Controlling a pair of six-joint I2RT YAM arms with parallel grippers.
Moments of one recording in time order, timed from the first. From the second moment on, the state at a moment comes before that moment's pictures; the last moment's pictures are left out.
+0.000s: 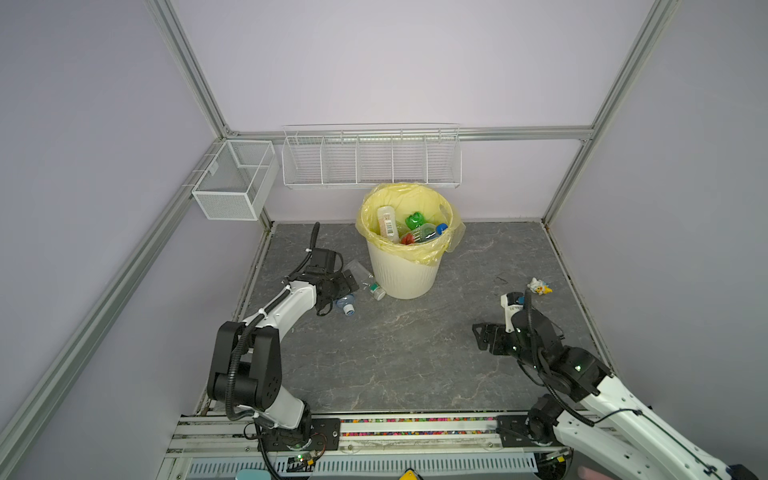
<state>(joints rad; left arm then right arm) -0.24 1.58 1.02 -0.48 0.05 -0.63 0.66 0.66 0.61 -0.68 0.16 0.62</state>
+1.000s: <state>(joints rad) -0.24 1.69 1.02 -0.39 0.04 -0.63 0.66 0.74 0.61 -0.67 0.16 0.62</state>
